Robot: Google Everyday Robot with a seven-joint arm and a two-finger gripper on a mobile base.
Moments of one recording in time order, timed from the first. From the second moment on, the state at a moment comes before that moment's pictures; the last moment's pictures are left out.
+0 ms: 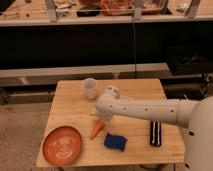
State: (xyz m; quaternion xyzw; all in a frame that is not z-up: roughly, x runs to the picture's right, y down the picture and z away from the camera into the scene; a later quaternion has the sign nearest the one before) arm -0.017 0.188 0.841 -0.19 -0.20 -0.49 0.83
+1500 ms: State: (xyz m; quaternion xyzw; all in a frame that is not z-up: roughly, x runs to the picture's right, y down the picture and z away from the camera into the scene) arm -0.018 0.197 0.838 -0.23 -0.25 -0.42 0.84
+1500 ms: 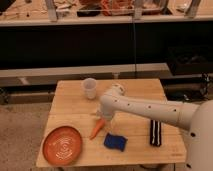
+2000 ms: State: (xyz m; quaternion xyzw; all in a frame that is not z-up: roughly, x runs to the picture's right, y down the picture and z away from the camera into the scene) arm -0.020 0.205 0.834 -0.24 -0.26 -0.40 0.85
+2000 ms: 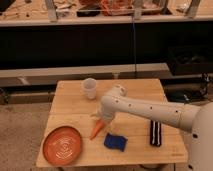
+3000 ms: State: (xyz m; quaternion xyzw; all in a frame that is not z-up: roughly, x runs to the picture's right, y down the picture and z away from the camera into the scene) arm -0.030 0.221 0.828 -0.26 -0.27 -0.39 0.84
